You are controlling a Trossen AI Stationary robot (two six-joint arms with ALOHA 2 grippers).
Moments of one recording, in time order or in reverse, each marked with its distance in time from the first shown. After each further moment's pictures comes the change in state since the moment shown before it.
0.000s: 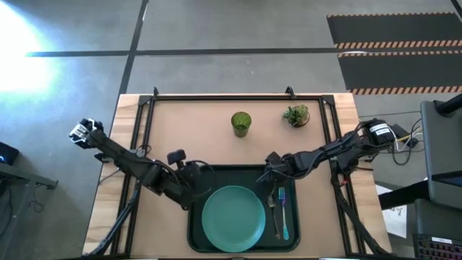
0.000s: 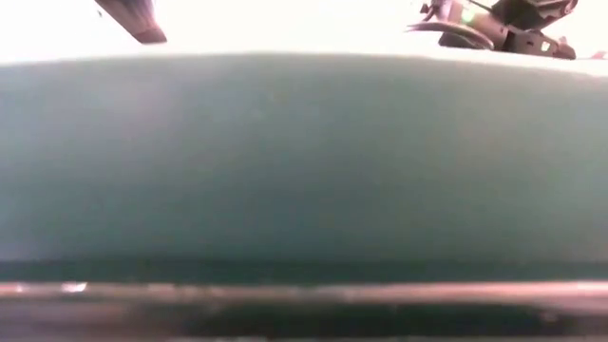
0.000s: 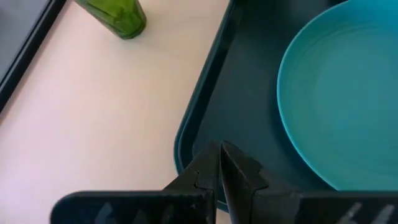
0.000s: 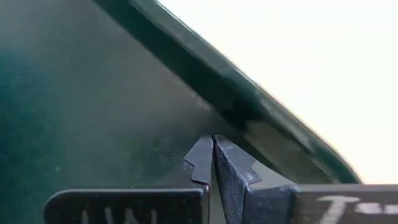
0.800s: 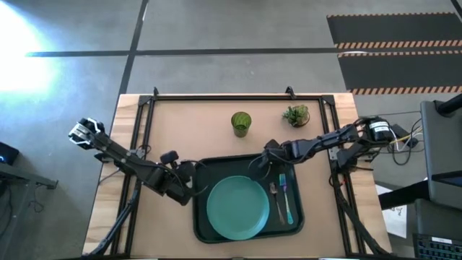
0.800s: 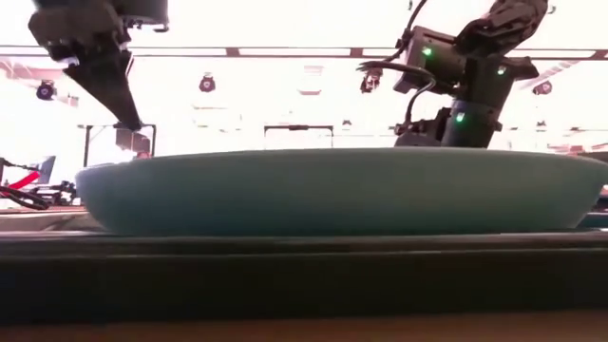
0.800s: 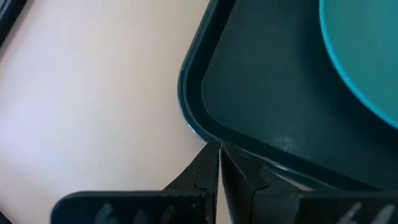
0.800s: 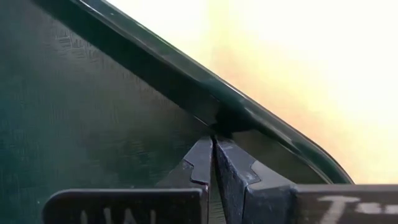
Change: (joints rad) left arm 0.008 -0.008 -0.215 0.009 0.031 -0.182; right arm -0.187 0.000 -0.002 -0.001 0.028 -0.176
